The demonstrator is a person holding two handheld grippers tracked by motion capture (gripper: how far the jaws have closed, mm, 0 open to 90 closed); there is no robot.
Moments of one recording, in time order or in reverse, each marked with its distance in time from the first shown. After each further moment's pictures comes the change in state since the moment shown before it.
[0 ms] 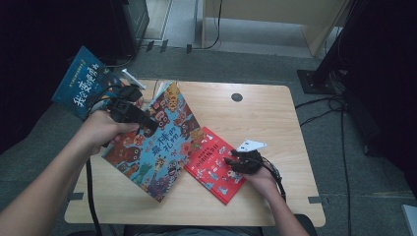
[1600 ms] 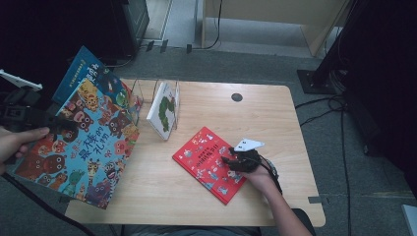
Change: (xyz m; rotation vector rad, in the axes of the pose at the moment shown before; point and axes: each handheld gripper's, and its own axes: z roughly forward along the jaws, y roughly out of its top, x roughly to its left) left arm 0.096 -0.106 -0.123 -0.205 0.120 -0.326; right arm -0.002 0.003 0.009 -0.029 0.019 -0.055
